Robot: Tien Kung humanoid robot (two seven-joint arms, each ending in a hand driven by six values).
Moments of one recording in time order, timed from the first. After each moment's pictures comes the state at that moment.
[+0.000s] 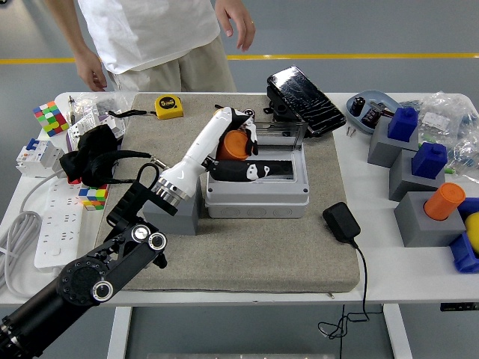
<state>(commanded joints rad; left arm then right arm) -0.51 0.02 -0.84 -1.21 1.61 0.23 -0.30 0.08 -0.08 1.49 0.18 -1.47 0.06 -0.24</state>
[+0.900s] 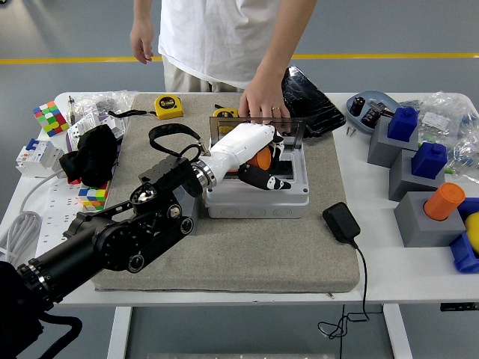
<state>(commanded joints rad) -0.73 0.00 -0.65 -0.94 1.84 0.20 -0.16 0.08 -0.09 1.42 0.18 -1.42 0.06 -0.23</state>
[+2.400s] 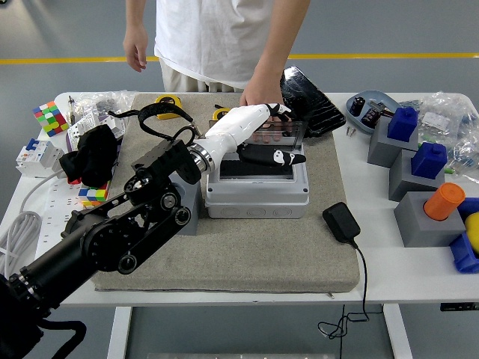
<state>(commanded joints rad) -0.67 0.00 -0.83 -1.19 1.89 0.00 0.13 0.07 -0.09 1.42 0.18 -1.42 0.06 -0.22</state>
